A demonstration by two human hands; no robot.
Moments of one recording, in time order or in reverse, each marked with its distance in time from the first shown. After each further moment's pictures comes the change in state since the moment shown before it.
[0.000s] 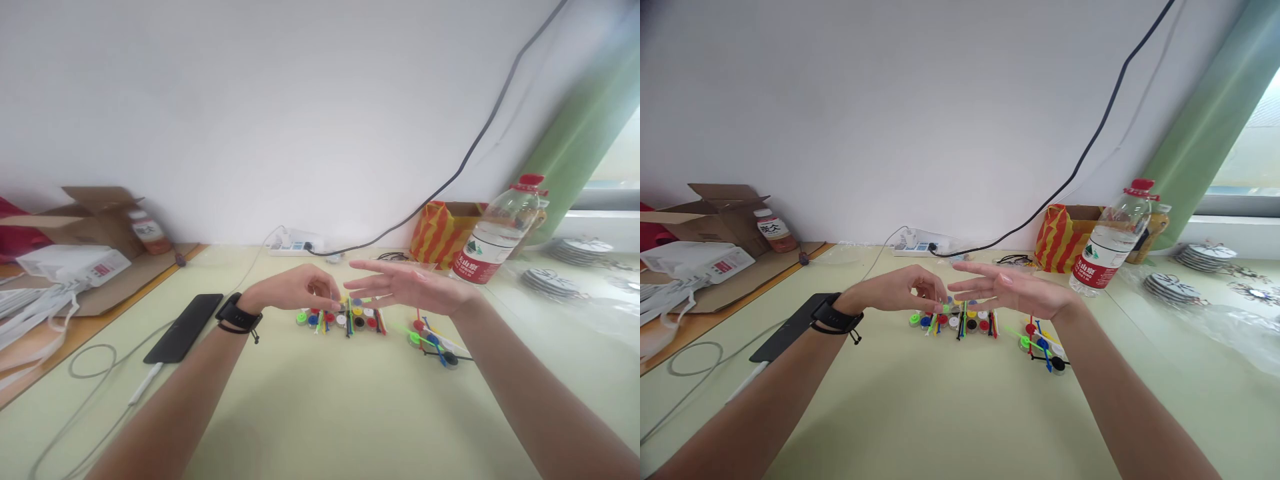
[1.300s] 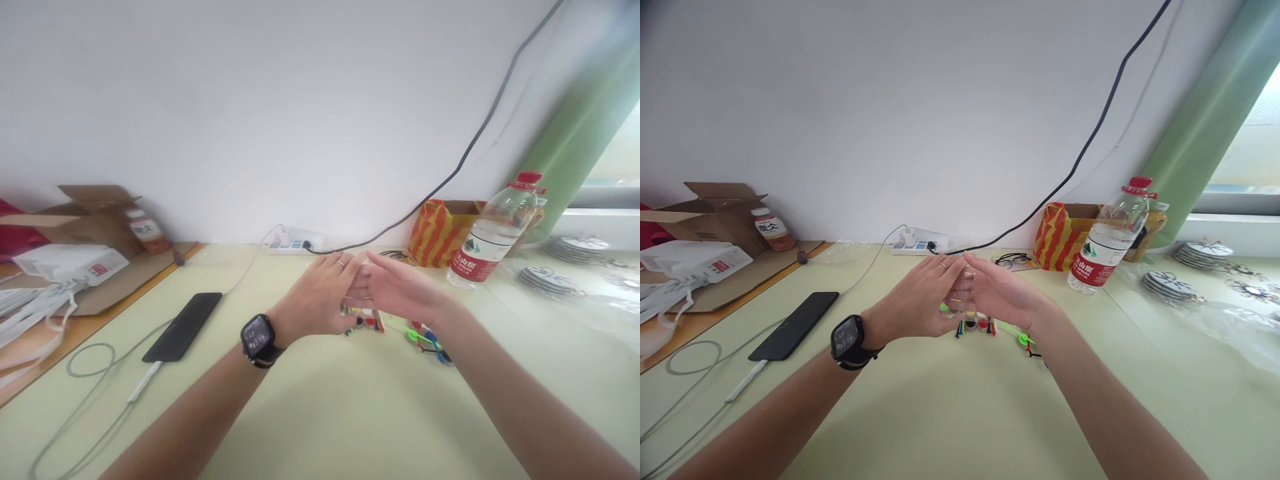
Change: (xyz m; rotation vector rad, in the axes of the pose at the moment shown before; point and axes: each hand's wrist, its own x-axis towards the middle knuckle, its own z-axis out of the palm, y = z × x) left_hand 0.017 0.034 0.056 0.826 0.491 0.270; right_hand 0.037 0.009 0.031 0.483 0.271 0.067
